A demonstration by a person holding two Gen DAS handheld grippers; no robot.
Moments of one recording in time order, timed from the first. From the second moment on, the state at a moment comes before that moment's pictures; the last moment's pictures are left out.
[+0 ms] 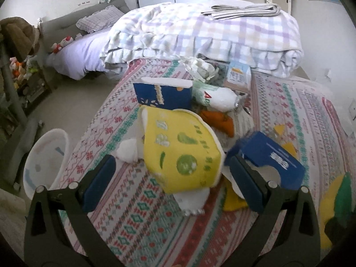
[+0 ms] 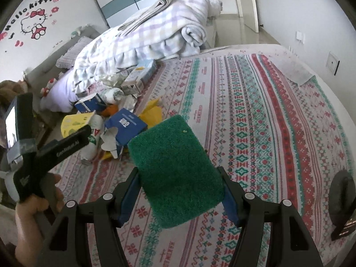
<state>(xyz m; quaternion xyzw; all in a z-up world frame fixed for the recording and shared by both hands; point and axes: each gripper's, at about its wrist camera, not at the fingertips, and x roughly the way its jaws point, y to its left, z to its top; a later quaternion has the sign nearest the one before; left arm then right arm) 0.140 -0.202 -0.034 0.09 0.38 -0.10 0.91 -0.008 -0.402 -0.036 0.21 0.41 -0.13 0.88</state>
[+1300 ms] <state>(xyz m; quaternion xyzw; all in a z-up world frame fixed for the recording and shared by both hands) 0.114 0.012 0.004 -0.07 0.34 -0.05 0.94 0.067 -0.257 -0.011 0.15 0.40 -0.01 0.91</state>
